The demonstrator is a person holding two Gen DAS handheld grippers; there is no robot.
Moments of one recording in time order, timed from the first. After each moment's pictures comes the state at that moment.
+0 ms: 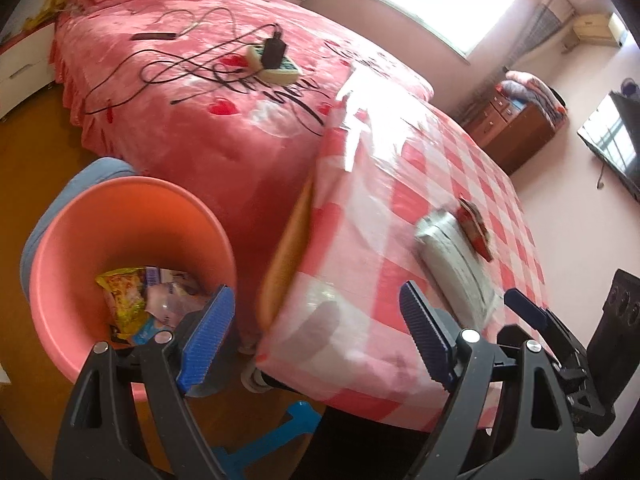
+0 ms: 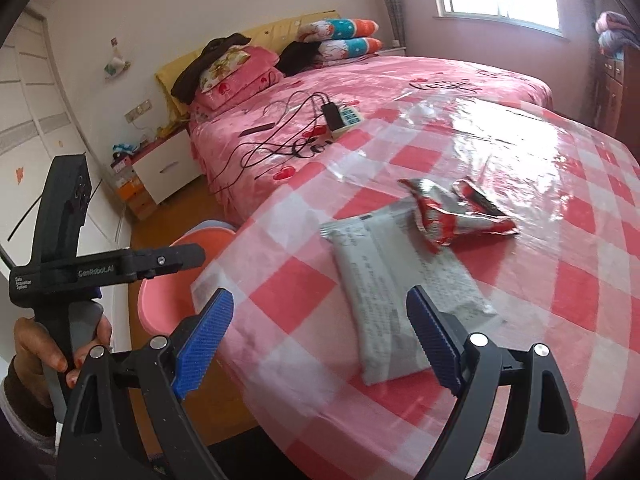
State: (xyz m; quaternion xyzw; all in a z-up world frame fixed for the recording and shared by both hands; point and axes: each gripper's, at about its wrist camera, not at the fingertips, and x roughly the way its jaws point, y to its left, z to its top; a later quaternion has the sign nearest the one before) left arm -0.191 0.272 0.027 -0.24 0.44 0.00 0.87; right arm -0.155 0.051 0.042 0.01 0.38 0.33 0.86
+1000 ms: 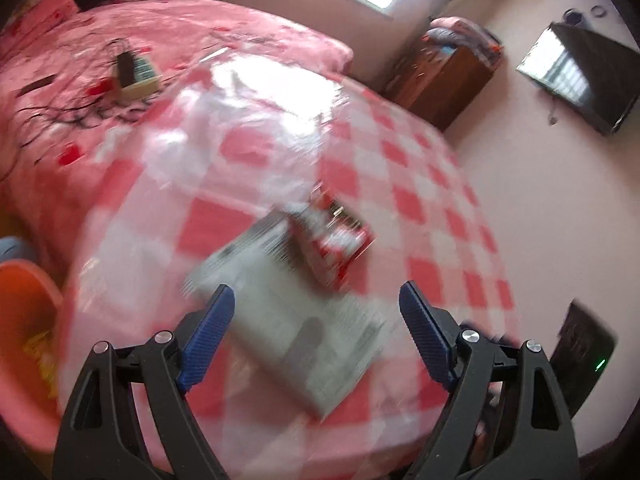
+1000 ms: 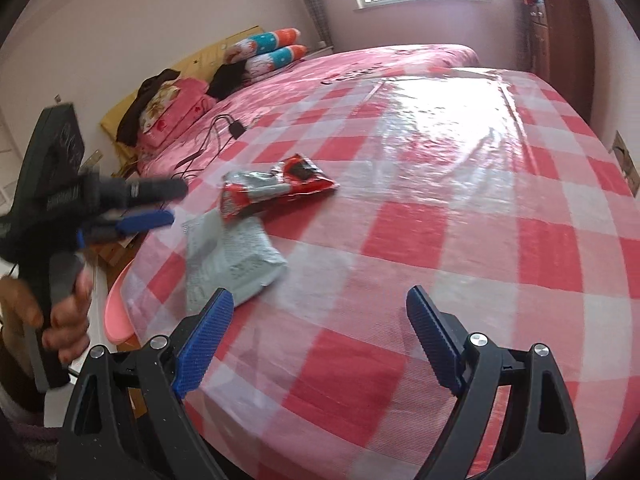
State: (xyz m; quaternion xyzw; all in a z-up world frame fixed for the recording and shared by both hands) left arm -0.094 0.136 0.056 -0.18 0.44 -0.13 0.87; right arm -0.137 -0.093 0.012 0.09 0.40 0.24 0.88
